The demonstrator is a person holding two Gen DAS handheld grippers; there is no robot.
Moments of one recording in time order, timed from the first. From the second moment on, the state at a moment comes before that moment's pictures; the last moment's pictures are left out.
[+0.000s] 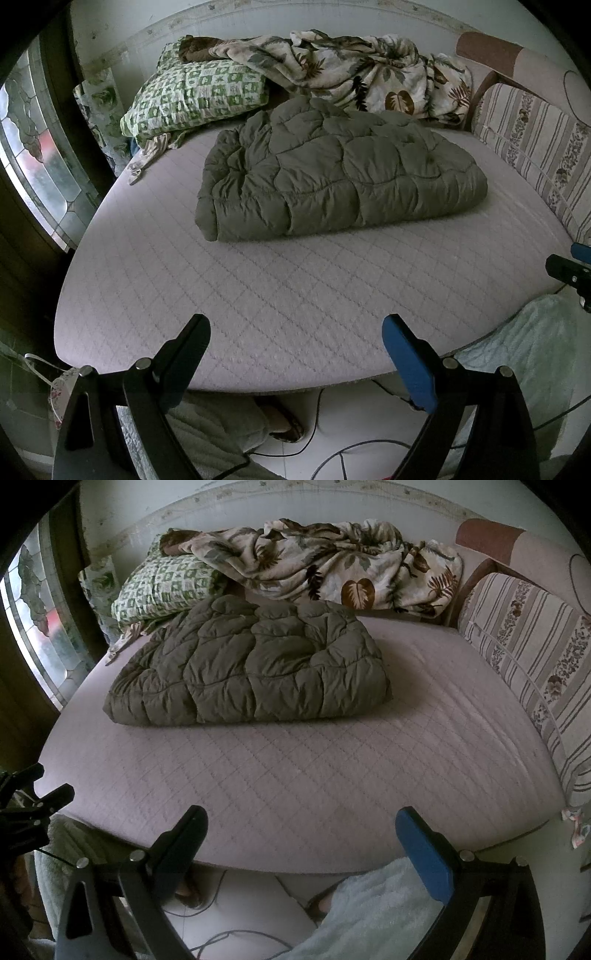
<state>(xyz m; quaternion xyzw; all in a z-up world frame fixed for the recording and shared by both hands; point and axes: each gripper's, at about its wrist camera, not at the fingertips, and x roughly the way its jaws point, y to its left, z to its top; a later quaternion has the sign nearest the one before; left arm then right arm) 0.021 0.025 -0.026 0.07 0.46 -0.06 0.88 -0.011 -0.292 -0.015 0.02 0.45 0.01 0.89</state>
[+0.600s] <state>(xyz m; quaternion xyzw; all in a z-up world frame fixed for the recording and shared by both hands) 0.035 0.023 -0.027 0.07 0.47 -0.06 0.88 0.002 -0.289 -0.017 0.02 0.45 0.00 0.89</state>
